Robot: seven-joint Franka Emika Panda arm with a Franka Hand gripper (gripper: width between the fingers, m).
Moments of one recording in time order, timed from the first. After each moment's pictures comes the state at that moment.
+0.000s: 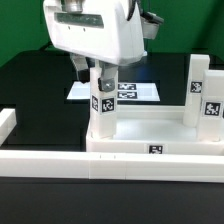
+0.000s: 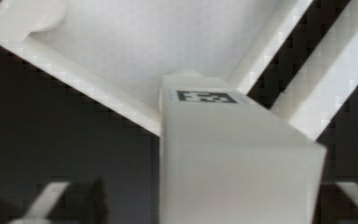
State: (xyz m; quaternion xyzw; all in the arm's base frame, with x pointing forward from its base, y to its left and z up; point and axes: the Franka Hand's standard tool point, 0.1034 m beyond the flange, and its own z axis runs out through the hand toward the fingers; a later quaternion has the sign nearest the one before) arm 0.600 -0.063 0.110 -0.89 0.46 0.00 0.06
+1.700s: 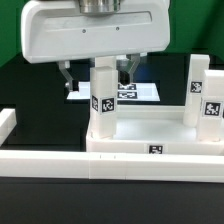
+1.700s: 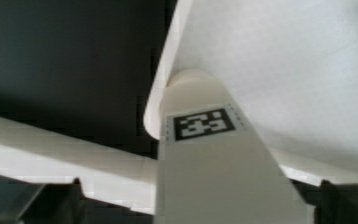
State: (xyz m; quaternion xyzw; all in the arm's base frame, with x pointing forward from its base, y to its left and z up) arm 0.599 -0.059 0.106 -0.99 -0.16 -0.02 0.01
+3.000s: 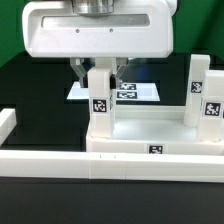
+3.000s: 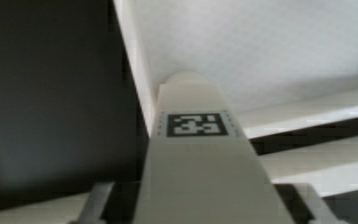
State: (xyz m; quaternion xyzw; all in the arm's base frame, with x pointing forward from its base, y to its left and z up) arm 0.598 -0.058 0.105 -0.99 0.14 -0.02 0.03
